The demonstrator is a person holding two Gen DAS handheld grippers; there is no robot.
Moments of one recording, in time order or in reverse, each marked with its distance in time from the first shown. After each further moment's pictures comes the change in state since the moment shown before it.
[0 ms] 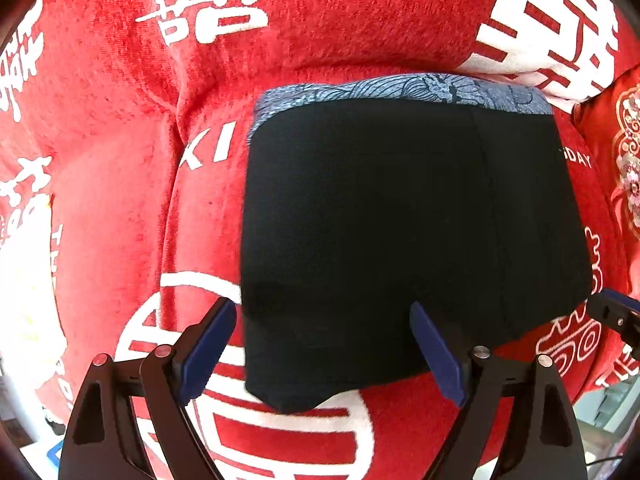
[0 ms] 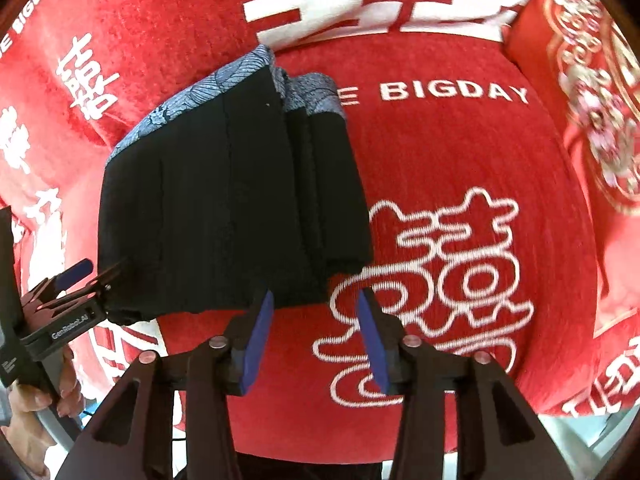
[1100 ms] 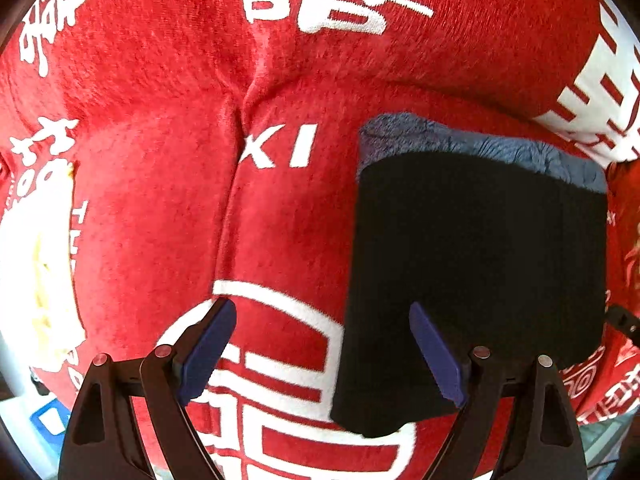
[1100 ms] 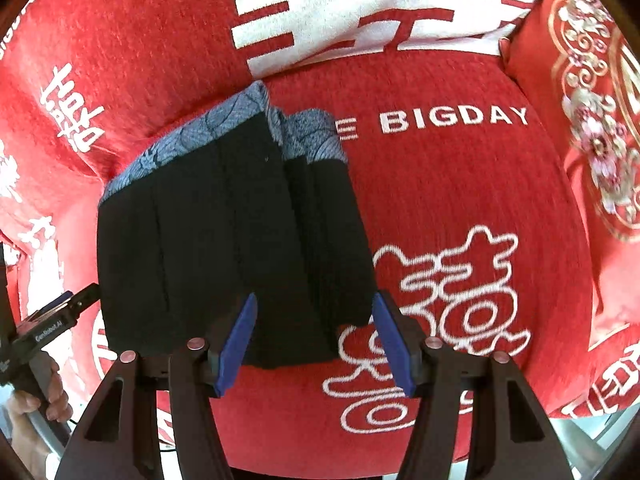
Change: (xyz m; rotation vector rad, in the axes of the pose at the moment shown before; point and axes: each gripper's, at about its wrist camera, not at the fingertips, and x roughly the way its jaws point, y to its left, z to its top) left arm 0.007 0.058 0.034 -0.167 0.046 0.008; right arm 0.002 0.004 0.042 0.030 -0.007 -0.012
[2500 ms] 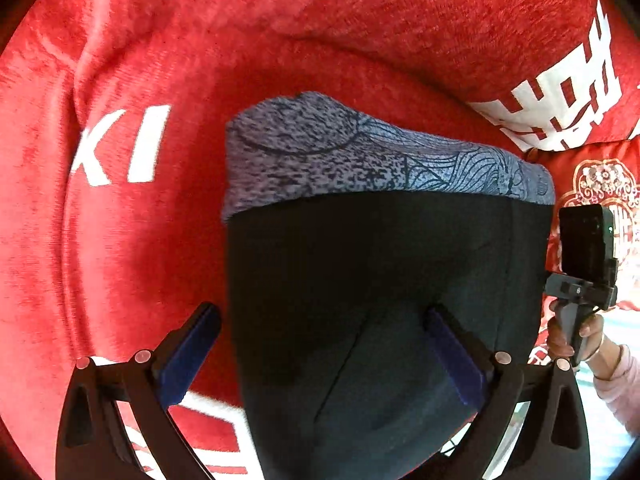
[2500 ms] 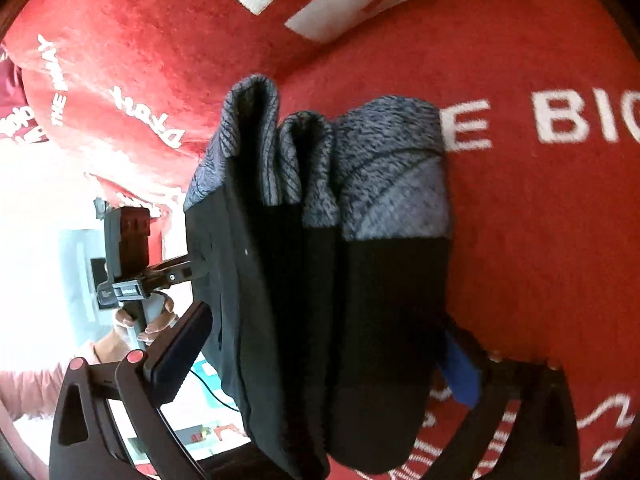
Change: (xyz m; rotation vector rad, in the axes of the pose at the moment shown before) left arm 0.073 -0.013 0.046 0.081 0.180 -0.461; right arm 0.096 -0.047 0.065 -0.104 0.221 0.693
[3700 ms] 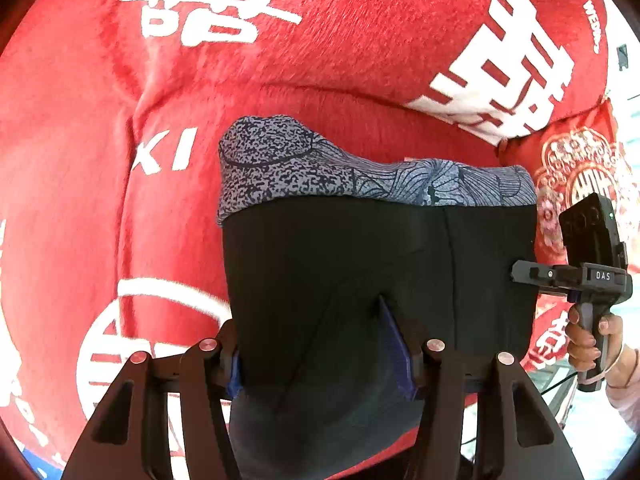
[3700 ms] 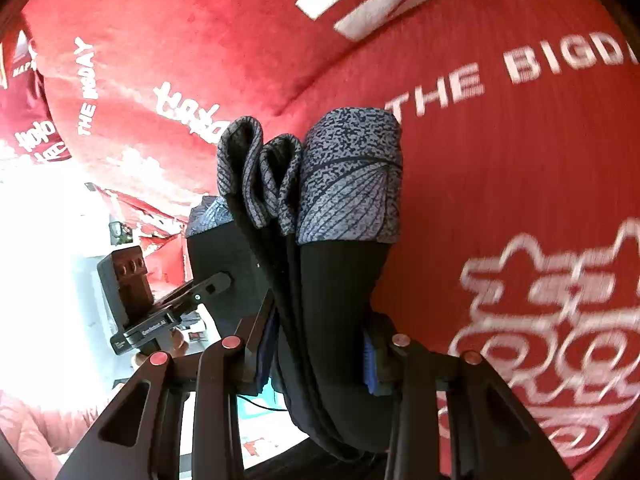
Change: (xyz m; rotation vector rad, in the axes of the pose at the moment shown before) left arm -0.088 -0.054 -0.083 0.068 -0.147 0.110; right arm -0.042 0.049 -0.064 0.115 -0.062 0.050
